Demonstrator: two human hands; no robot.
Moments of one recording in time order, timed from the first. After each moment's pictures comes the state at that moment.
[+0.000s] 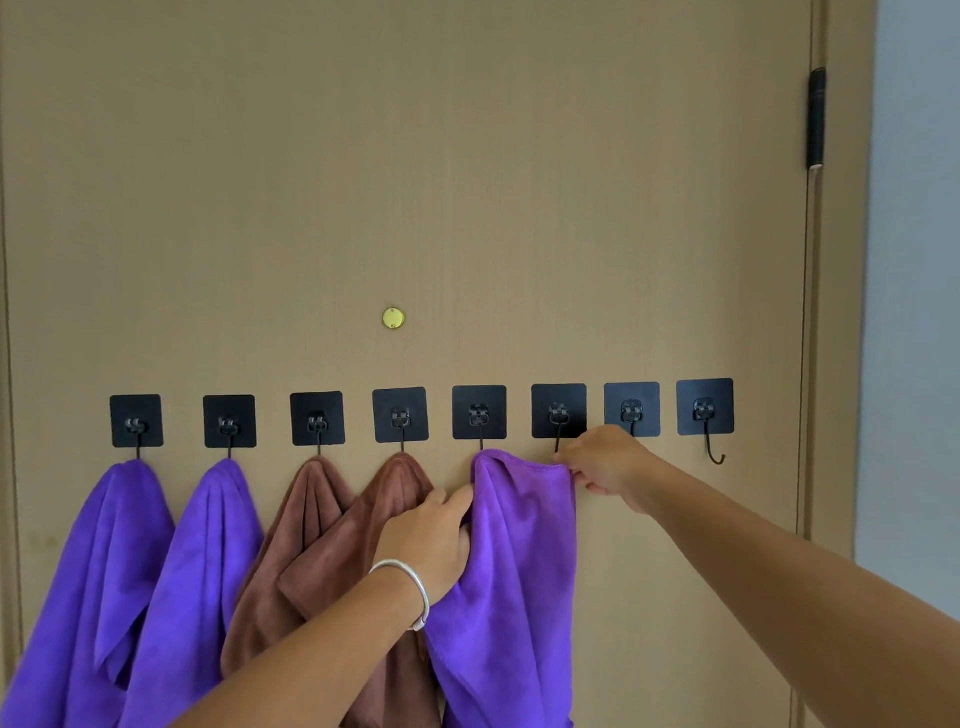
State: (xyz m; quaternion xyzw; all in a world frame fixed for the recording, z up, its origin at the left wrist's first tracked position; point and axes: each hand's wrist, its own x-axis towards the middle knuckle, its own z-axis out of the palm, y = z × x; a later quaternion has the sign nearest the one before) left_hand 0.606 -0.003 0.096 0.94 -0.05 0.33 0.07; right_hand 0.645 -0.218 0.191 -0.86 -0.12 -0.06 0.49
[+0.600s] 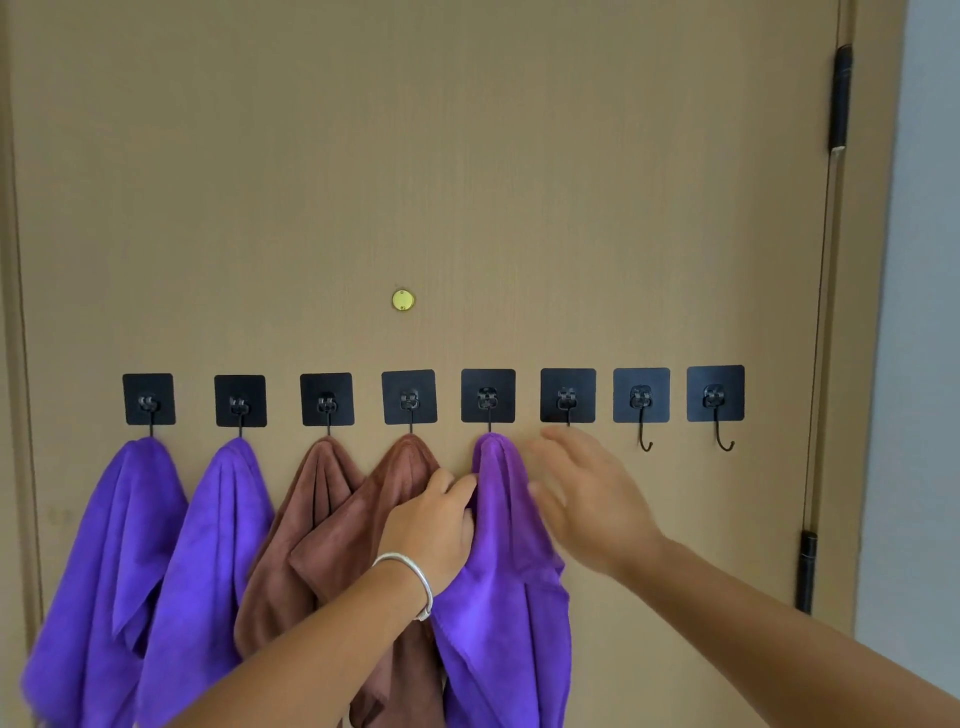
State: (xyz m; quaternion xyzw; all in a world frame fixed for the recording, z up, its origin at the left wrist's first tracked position) left_hand 0.598 -0.001 0.087 0.92 -0.05 0.37 0.08; right_hand 0.615 -0.207 0.126 -0.80 -0.35 -0.48 0.13
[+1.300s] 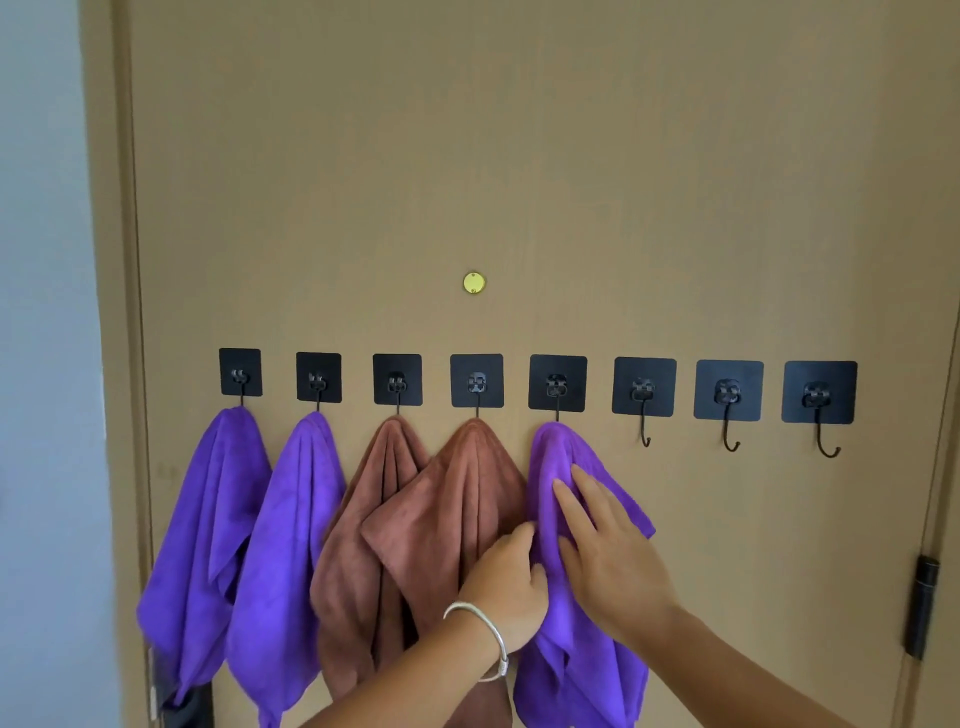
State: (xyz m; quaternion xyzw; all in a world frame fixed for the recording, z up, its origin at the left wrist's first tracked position) left_hand 0.580 -0.019 0.032 0.90 -0.04 0.26 0.33; right_hand 0.628 -0.166 0.050 -0.83 -0.34 -0.43 0.09
